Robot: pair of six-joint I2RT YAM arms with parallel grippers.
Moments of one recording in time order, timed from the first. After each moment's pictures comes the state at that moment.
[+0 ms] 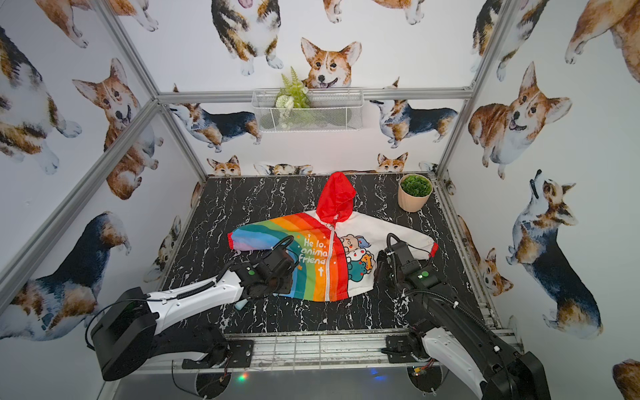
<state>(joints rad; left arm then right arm) -0.86 1.28 0.65 -0.54 -0.15 -0.71 0.46 0.87 0.51 -0.72 -0.02 0.73</state>
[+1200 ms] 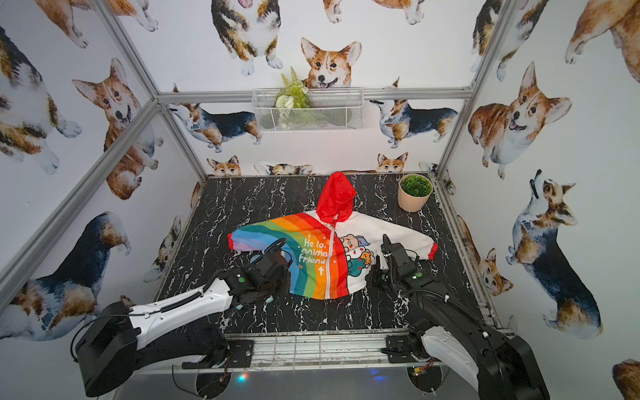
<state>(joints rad) -0.86 1.12 0.61 -0.48 -0.10 -0.78 0.47 0.87 0.48 -0.53 -0.29 0.69</state>
